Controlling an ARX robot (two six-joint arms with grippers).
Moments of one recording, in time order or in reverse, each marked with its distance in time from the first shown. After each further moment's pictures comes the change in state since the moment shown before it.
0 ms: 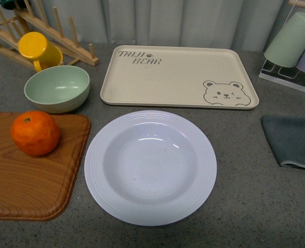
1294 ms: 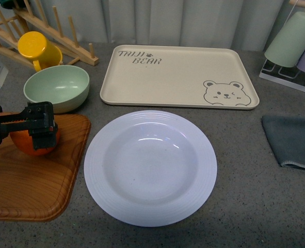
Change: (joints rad) left arm -0.042 1.678 0.492 0.622 0.215 -0.096; right arm 0.000 0.000 0.000 0.000 -0.001 0.000
